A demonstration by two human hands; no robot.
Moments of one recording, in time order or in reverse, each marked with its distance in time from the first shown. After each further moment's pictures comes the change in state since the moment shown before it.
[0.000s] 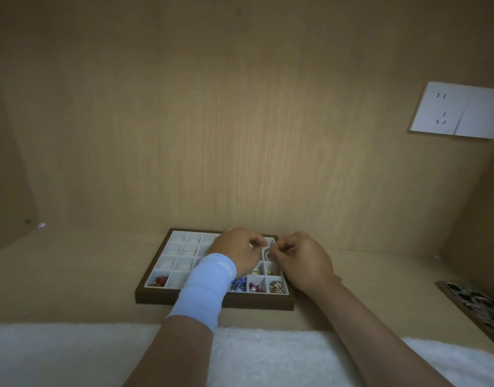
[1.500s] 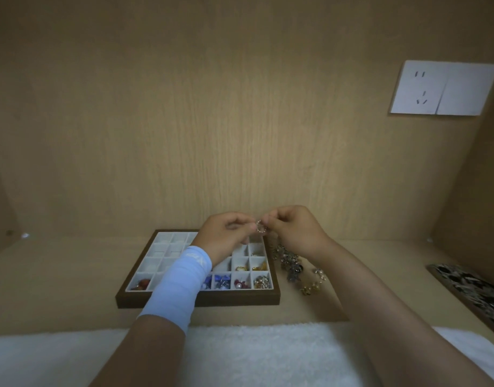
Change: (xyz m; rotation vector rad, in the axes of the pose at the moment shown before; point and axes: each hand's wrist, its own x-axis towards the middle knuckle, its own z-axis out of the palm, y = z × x) left_hand -0.004 0.018 -0.014 -0.483 0.056 0.028; right_hand 0.024 -0.006 -0.040 0.537 -0.177 -0.026
